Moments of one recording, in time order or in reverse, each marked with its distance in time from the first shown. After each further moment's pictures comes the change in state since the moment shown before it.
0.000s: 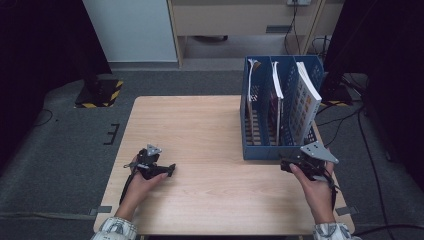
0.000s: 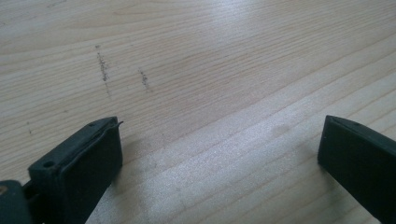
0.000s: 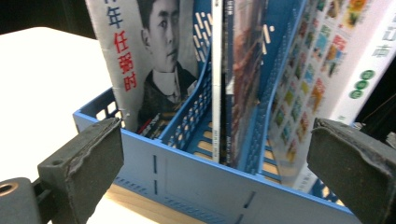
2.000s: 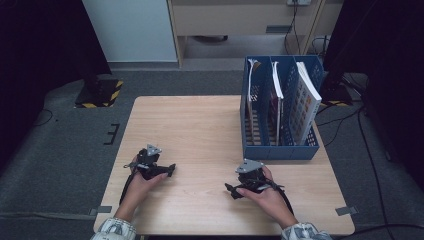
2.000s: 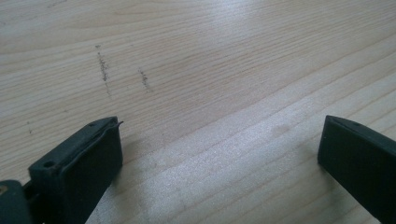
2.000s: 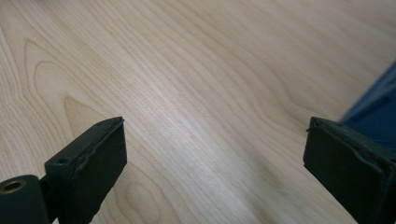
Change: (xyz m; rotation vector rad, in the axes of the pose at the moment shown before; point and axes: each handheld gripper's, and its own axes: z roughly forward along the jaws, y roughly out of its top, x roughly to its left) left arm 0.000 0.000 0.000 -0.002 0.001 -0.003; right arm 0.140 -0.040 0.063 0.353 0.479 -0.226
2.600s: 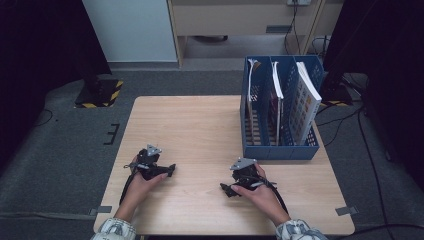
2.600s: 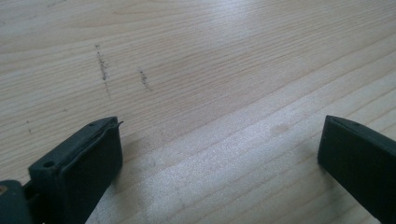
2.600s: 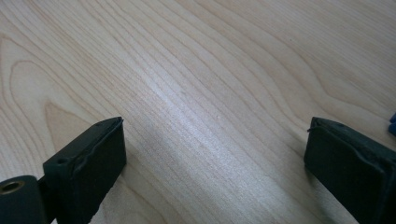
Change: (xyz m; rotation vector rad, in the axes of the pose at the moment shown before) left arm 0.000 0.000 0.000 0.001 0.000 0.001; right arm -0.001 0.001 0.025 0.055 0.019 0.060
